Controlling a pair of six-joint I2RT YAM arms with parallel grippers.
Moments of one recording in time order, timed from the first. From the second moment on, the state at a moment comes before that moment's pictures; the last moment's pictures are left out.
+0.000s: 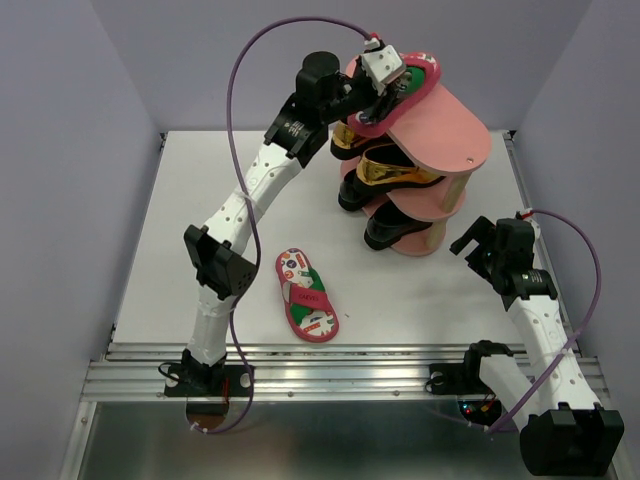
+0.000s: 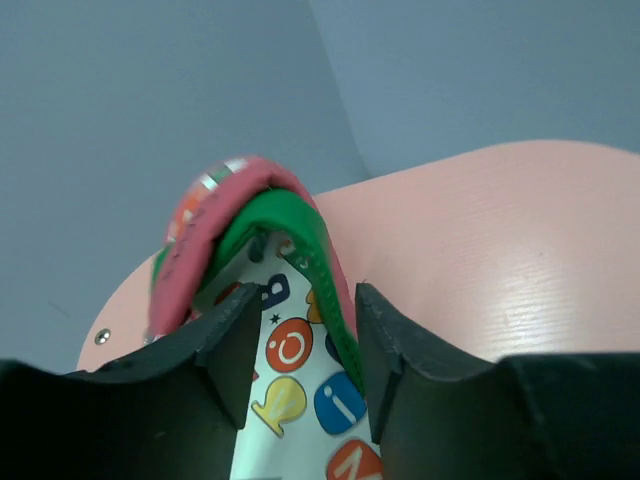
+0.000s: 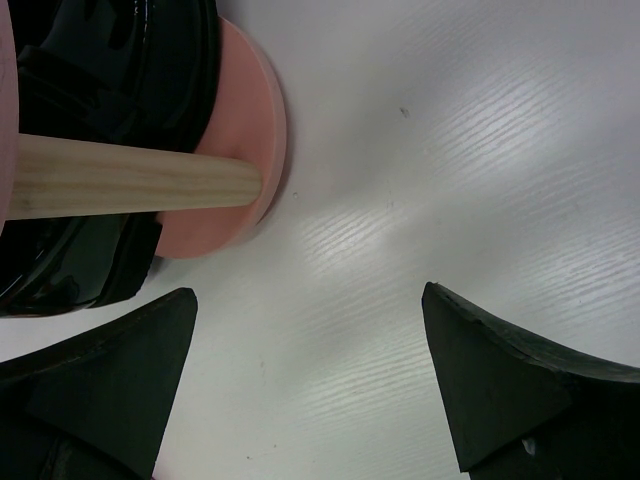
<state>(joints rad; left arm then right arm) -0.65 2.10 2.43 -0.25 0.45 0.30 -0.03 0.81 0.67 -0.58 0.12 0.65</state>
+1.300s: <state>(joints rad) -0.56 1.64 1.80 -0.27 -0.03 -0.76 -0.03 0.81 0.67 -0.58 0.11 0.65</state>
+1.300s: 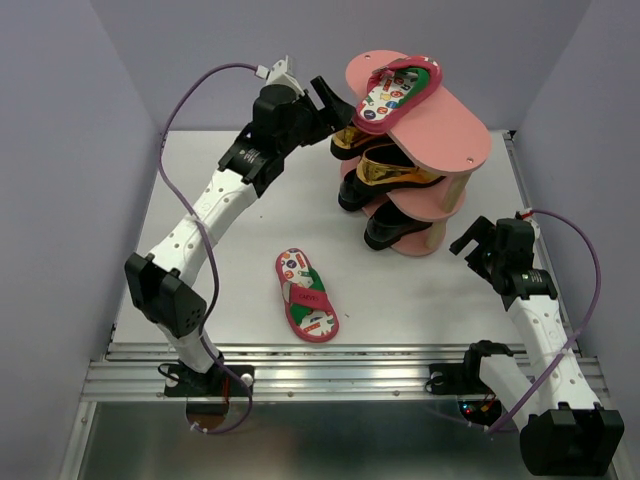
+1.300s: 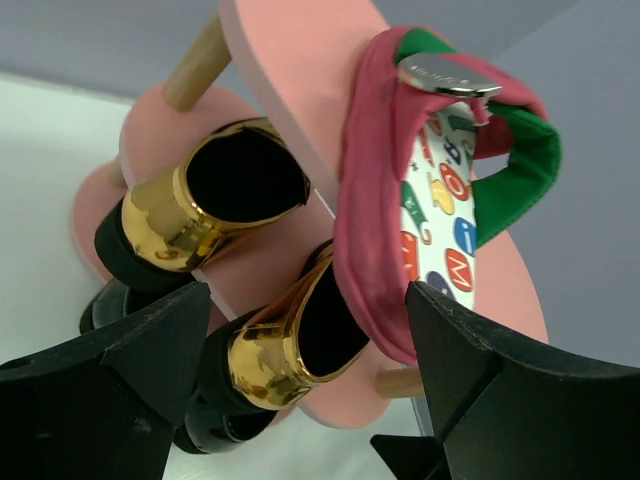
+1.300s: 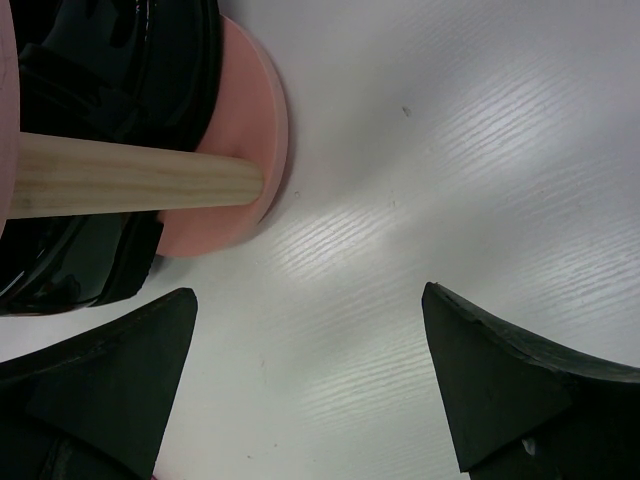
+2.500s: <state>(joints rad) -0.51 1.55 1.52 0.14 0.16 -1.09 -0.03 0.81 0.67 -0.58 0.11 0.65</state>
